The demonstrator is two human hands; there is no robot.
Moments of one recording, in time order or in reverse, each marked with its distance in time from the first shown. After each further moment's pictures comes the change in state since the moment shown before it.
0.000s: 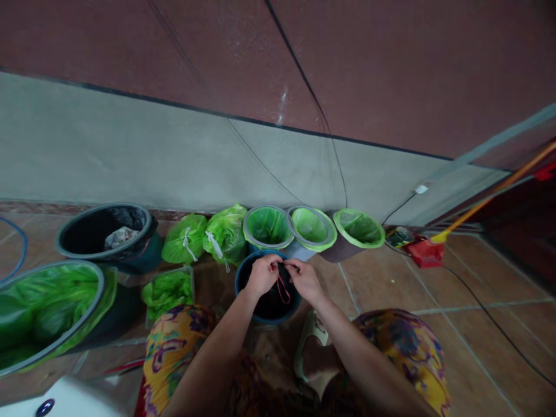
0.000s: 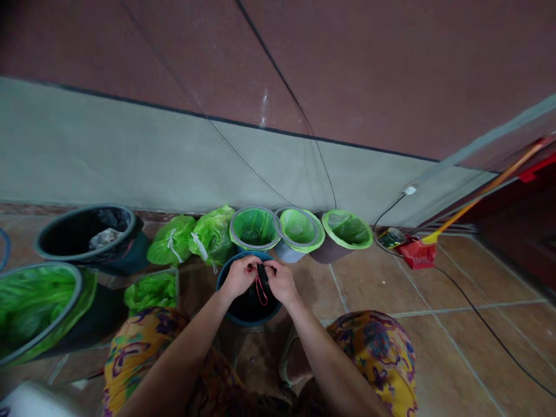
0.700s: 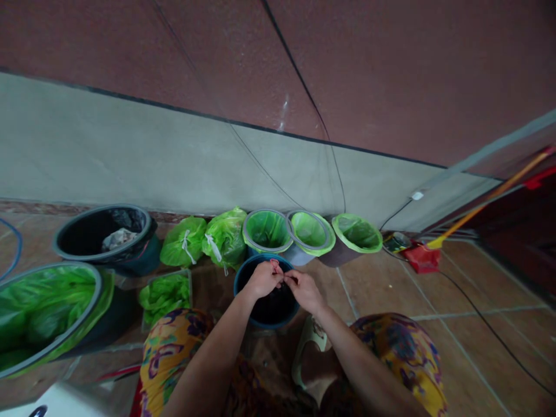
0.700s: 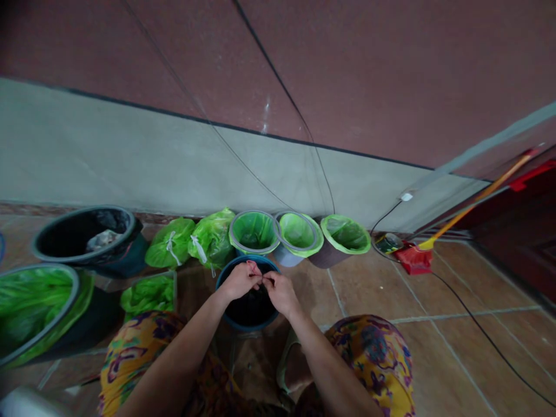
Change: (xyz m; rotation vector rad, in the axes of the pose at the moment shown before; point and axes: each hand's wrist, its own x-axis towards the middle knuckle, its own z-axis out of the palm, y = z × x) left_hand 0.000 0.013 -0.008 -0.267 -0.304 -0.249; right_hand -0.017 -0.011 -0.010 -0.137 -0.124 -0.106
